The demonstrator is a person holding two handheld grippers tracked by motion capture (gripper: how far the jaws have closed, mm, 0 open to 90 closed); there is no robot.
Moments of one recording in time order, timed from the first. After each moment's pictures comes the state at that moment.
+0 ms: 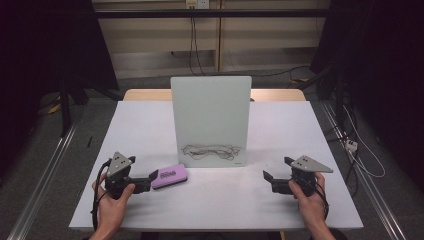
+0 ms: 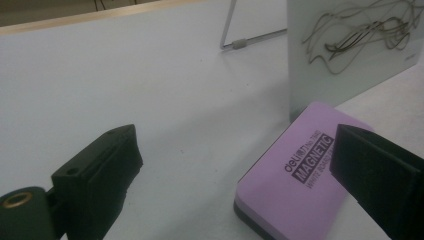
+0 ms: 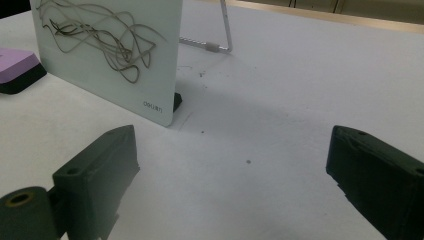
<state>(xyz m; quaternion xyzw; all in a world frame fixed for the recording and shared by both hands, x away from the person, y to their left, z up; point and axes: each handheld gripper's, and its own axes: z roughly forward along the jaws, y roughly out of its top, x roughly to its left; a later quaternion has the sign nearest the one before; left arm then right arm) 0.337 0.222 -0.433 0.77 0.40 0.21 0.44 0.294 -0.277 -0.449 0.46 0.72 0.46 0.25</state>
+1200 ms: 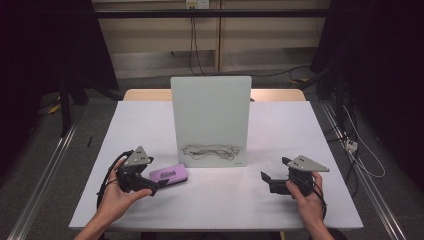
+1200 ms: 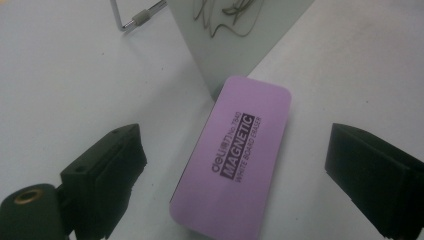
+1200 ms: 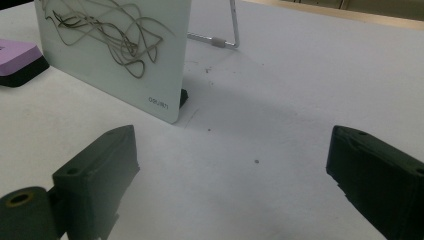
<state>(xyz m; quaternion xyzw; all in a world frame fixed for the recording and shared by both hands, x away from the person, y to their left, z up) 0.357 0.191 -0.408 0.88 0.26 0.11 0.38 0.296 -0.271 -0.450 0.46 0.73 0.45 0.24</state>
